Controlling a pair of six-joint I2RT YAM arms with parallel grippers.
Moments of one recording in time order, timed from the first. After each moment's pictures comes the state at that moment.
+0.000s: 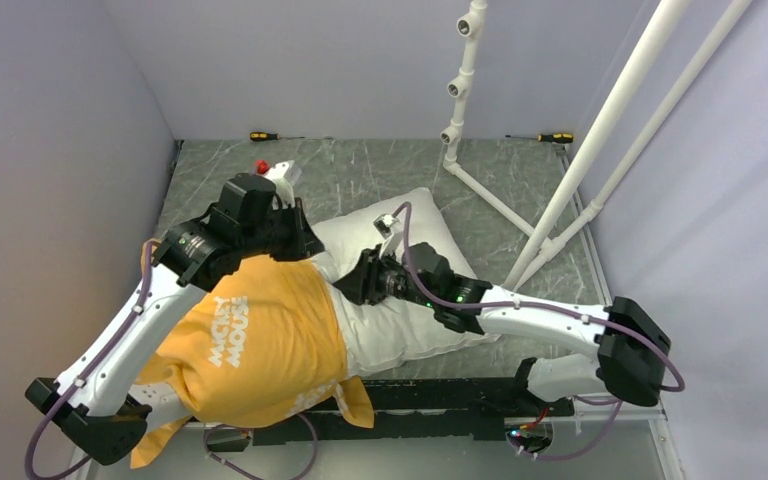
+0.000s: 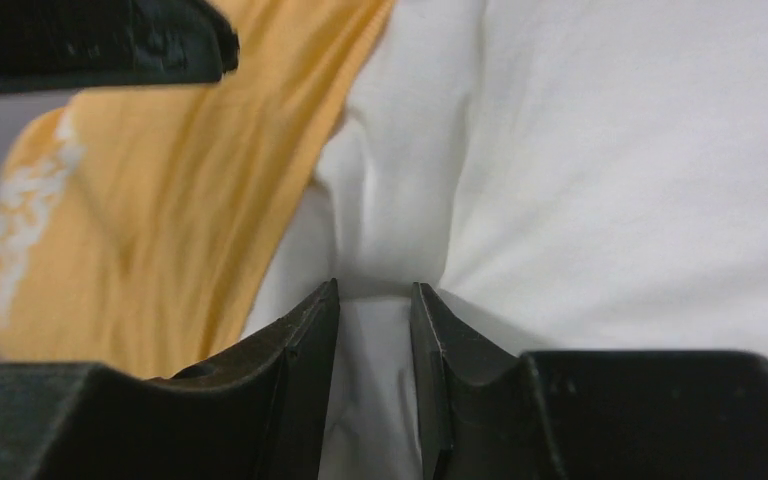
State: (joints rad) left arm -0.60 1.09 1.32 -0.94 0.08 -0.58; right arm 1.05 1.32 0.79 0.28 -0.08 0.73
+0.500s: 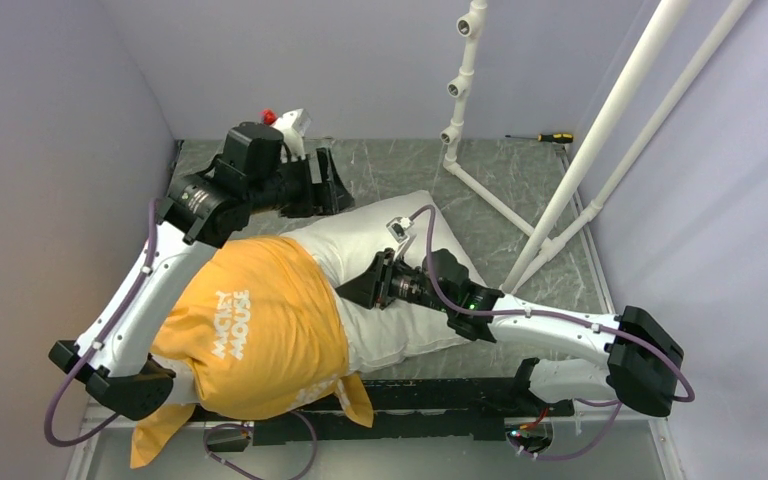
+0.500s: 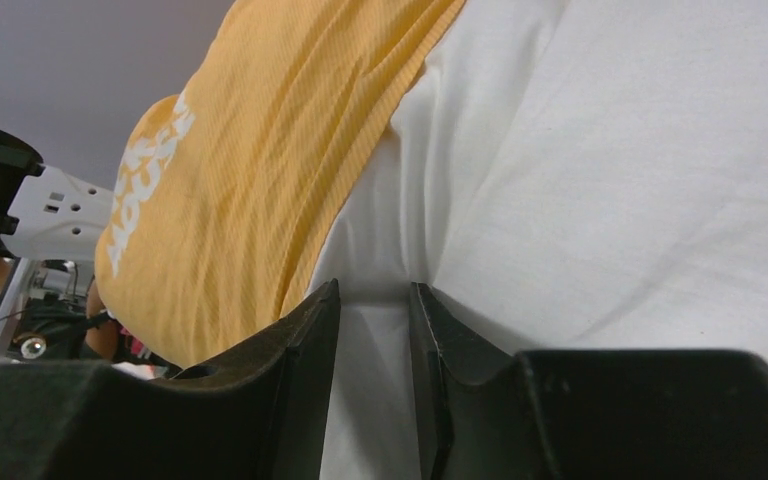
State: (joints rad) left arm -0.60 1.31 1.70 -0.91 0.16 -0.56; right arm 1.02 1.21 0.64 0.48 -0.20 0.85
